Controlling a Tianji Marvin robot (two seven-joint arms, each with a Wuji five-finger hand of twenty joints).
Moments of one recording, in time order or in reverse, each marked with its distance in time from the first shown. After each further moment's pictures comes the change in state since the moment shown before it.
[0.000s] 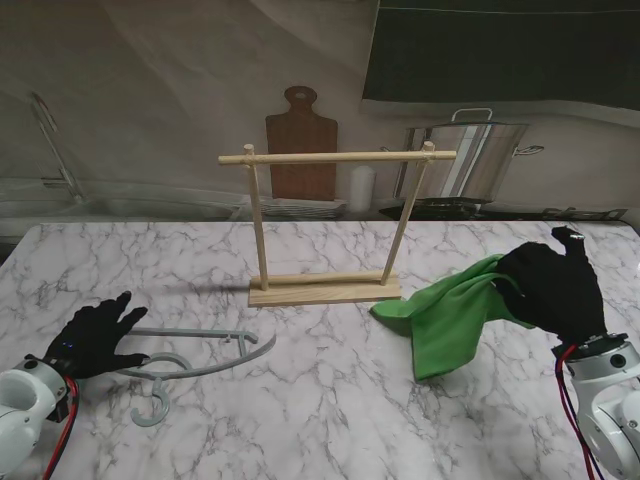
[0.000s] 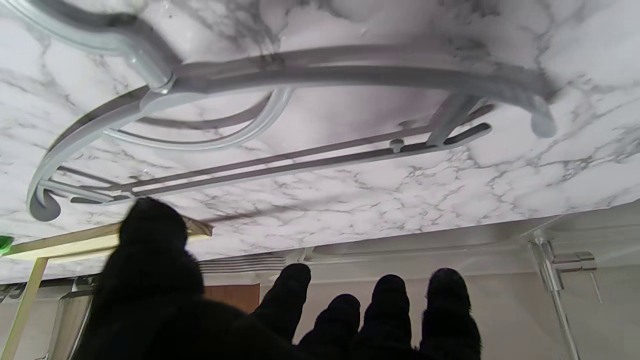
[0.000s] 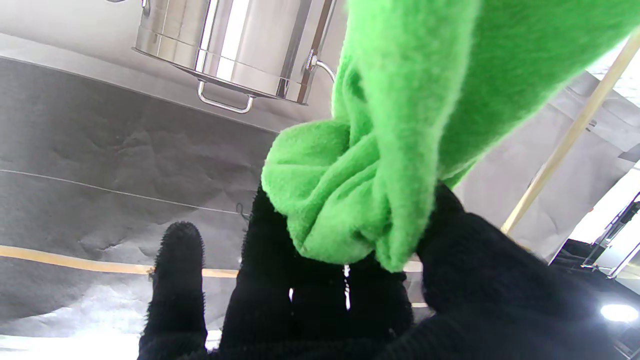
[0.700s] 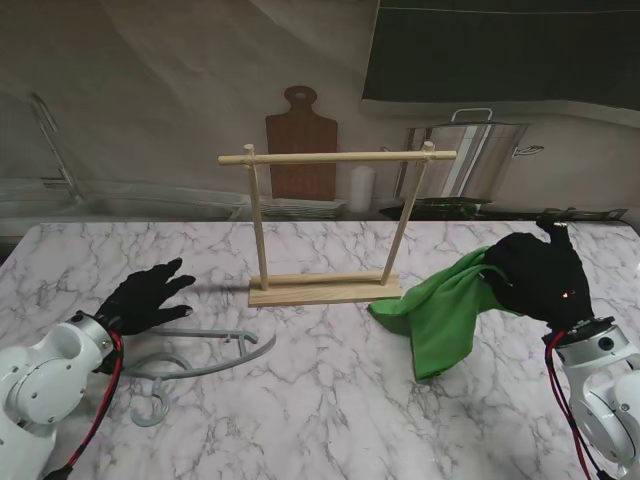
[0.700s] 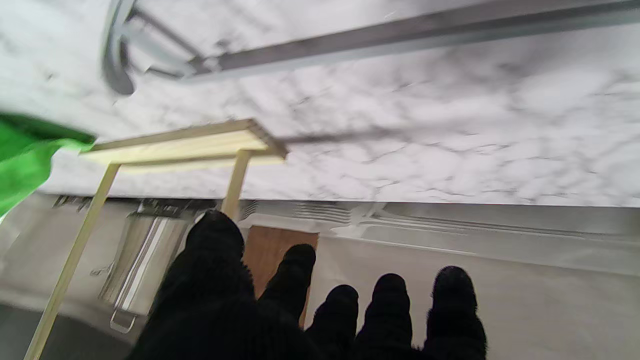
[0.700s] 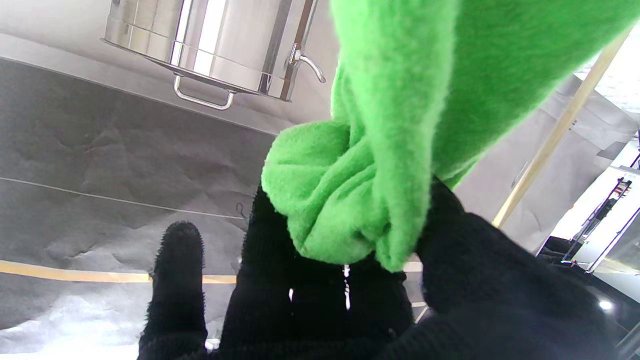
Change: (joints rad) left arm -0.213 -0.009 0.162 0.046 -0.192 -0.005 -0.063; right arm 0.060 0.005 -0.029 0.001 0.000 -0.036 0.057; left_hand 0.257 0.140 0.000 0.000 0.111 -0.001 0.036 0.068 0.065 -0.036 0.001 0.012 0.013 -0.015 -0.019 0.002 0.010 0.023 0.000 0.030; right_hand 0.000 0.000 0.000 0.000 0.000 0.000 0.000 -0.001 -0.003 0.000 0.014 -0.002 0.000 0.000 0.010 0.000 0.000 0.000 0.000 -0.001
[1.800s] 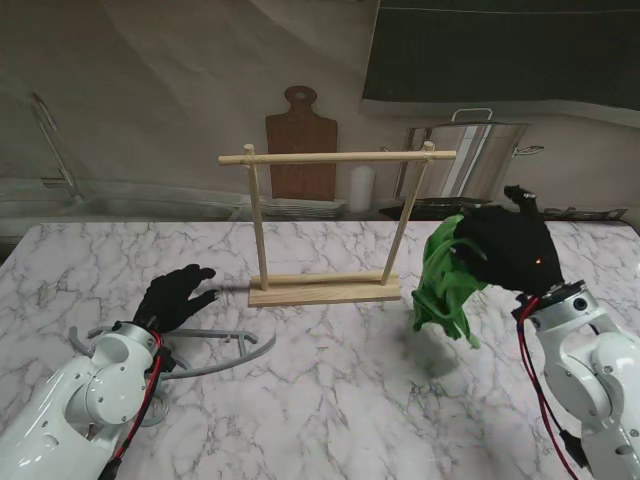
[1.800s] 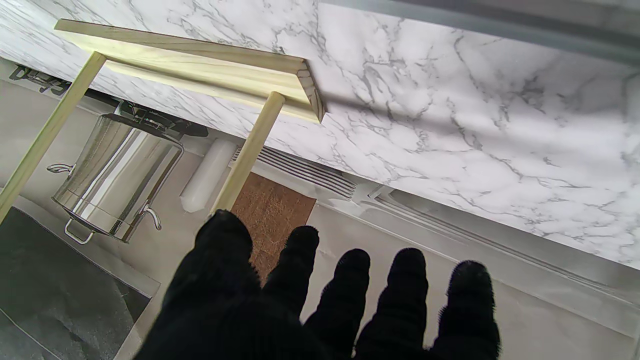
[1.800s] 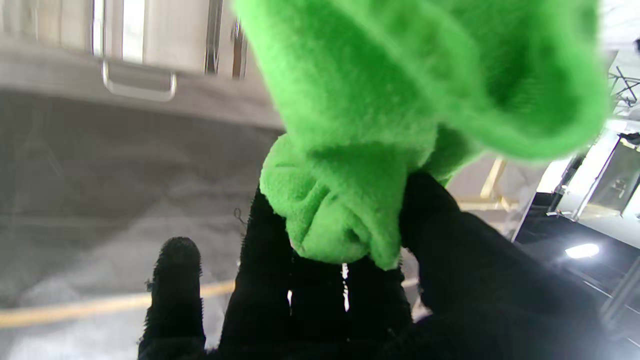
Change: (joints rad) left arm -0.060 -0.050 0.222 0.072 -0.199 0.273 0.268; right arm 0.154 -0.019 -0.086 0.001 0.143 -0.063 0.159; left_hand 0.047 0.000 0.006 0.000 0.074 0.005 0.101 0.150 0.215 0.087 0.070 0.211 0.114 0.146 0.092 0.200 0.015 0.115 0.000 0.156; right_hand 0.016 0.000 0.000 0.000 -0.020 0.016 0.000 -0.012 -0.037 0.014 0.010 -0.005 -0.045 0.012 0.000 -0.011 -0.064 0.000 -0.111 -0.088
